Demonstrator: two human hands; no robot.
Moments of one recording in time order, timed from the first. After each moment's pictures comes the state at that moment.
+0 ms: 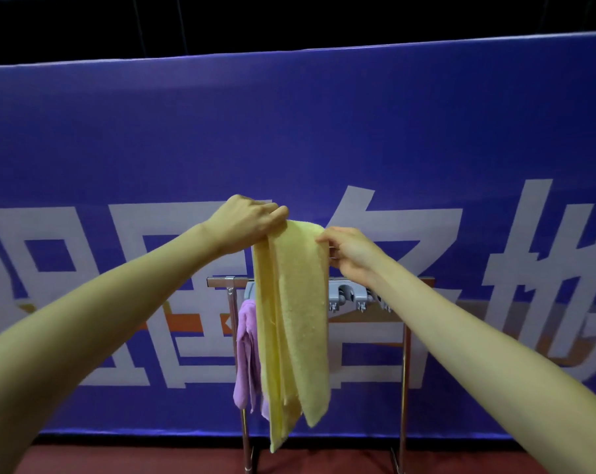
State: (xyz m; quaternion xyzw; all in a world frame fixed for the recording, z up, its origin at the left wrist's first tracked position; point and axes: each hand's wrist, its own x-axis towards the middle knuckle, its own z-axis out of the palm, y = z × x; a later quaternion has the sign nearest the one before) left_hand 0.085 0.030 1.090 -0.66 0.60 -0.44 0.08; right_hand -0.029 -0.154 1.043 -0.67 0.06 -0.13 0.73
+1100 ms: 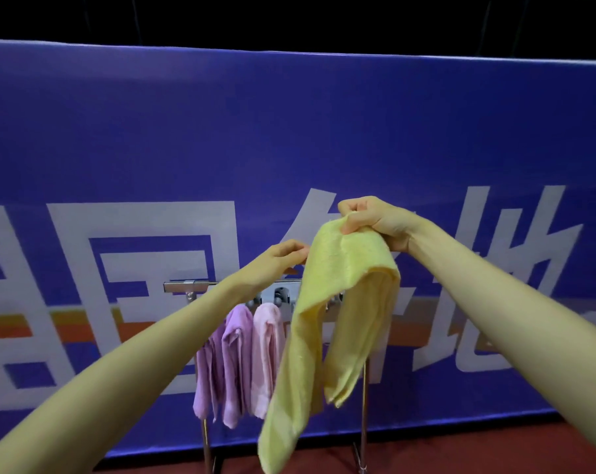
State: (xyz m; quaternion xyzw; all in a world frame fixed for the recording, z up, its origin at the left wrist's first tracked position) left_hand 0.029 -0.054 1.018 -0.68 0.48 0.18 -0.52; right_hand -0.091 -0.238 1.100 -0.84 -0.02 -0.05 0.55
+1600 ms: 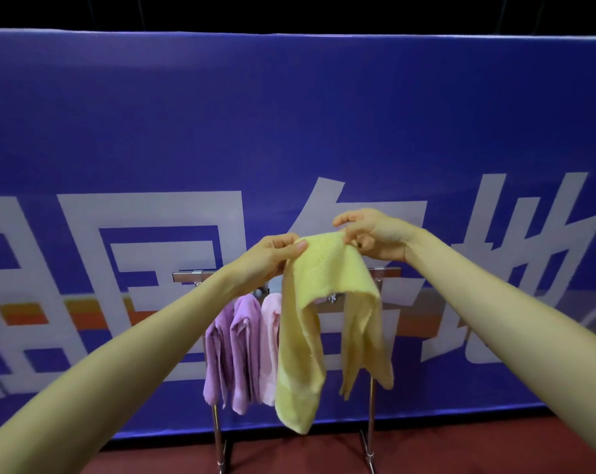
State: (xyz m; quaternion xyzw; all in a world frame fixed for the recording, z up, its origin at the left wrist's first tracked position) left_hand 0.032 -0.037 1.018 -0.64 0.47 0.25 -0.56; right_hand -0.072 -0.239 1.062 -0.78 0.07 -0.03 0.62
